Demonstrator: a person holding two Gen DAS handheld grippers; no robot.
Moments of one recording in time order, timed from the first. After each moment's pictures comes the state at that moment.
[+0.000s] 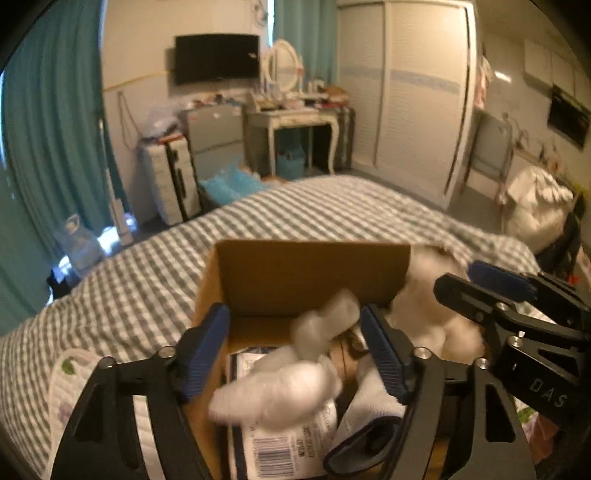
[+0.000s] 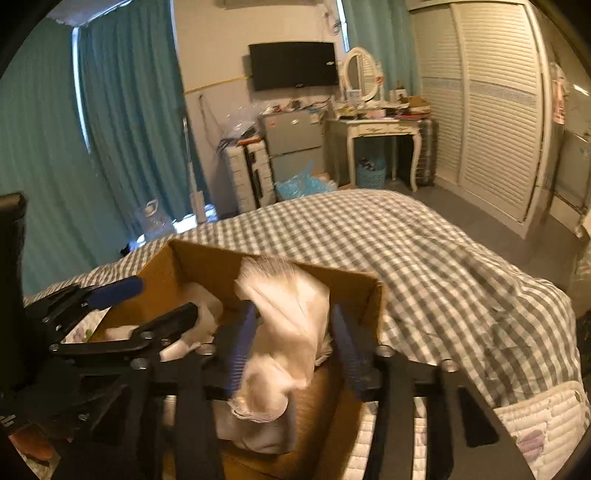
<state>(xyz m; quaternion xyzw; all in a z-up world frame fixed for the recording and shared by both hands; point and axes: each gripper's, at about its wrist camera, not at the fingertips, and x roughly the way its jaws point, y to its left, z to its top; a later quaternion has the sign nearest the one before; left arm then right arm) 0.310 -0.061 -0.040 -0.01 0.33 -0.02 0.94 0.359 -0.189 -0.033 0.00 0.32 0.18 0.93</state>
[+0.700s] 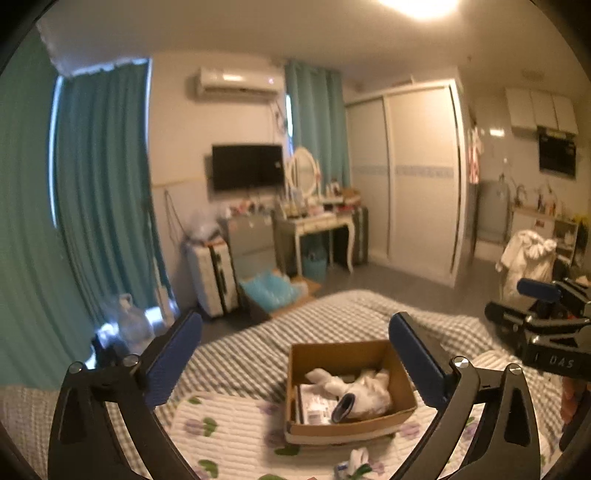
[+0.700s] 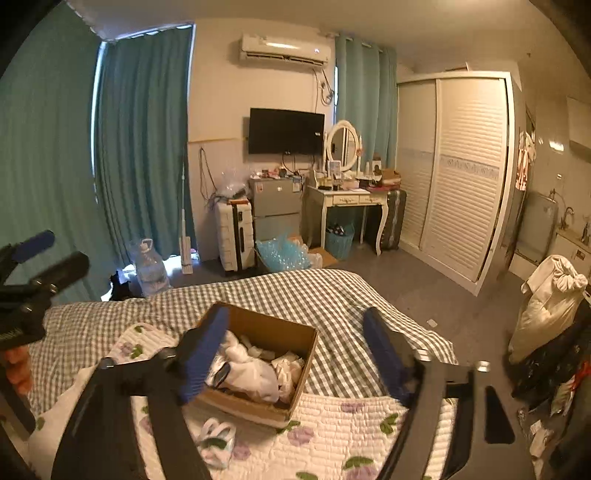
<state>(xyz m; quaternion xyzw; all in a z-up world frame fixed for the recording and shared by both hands) 0.095 -0.037 0.168 0.02 0.14 0.03 0.99 0.148 -0.238 0.164 -0.05 0.21 0.14 0.97</state>
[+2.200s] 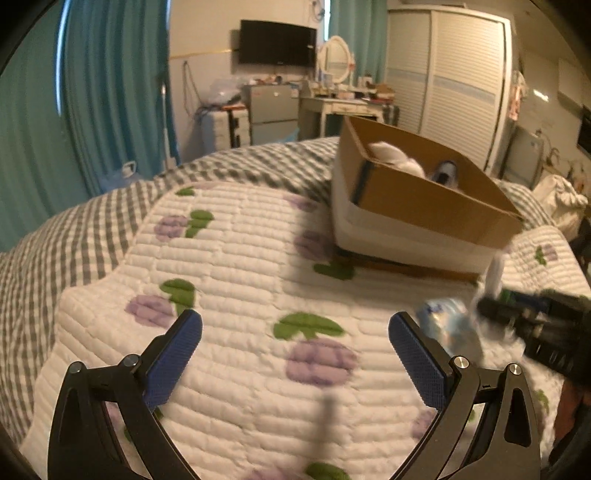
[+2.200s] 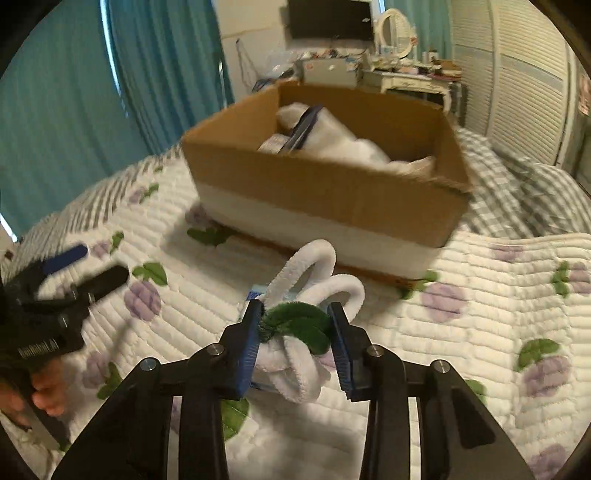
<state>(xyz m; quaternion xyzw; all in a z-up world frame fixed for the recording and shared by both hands) 0.126 0.026 -0.107 -0.04 0.35 0.05 0.93 0.181 -0.165 -0.107 -0.04 0.39 0.23 0.89</state>
